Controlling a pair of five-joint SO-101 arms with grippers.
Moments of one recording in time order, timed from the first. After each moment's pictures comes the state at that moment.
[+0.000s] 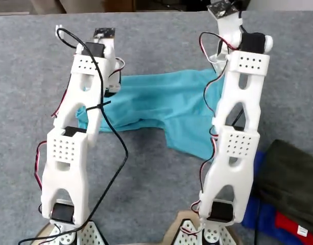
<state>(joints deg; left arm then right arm) 5.4 44.6 -49.1 93.7 0.4 5.5 52.2 -76.4 98.9 23.9</state>
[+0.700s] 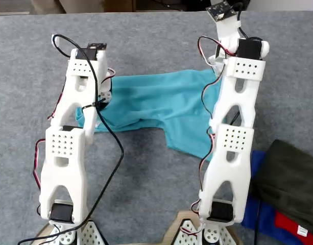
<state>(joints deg) 2.3 50.6 -49.6 98.6 -2.2 5.5 62.9 -93.0 101.1 23.9</state>
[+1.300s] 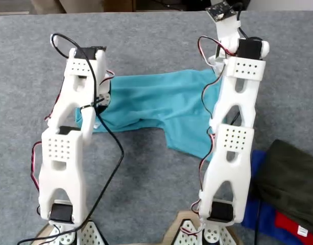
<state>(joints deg) 2.3 43.3 -41.3 100.1 -2.5 5.5 63.1 -93.0 101.1 24.5</state>
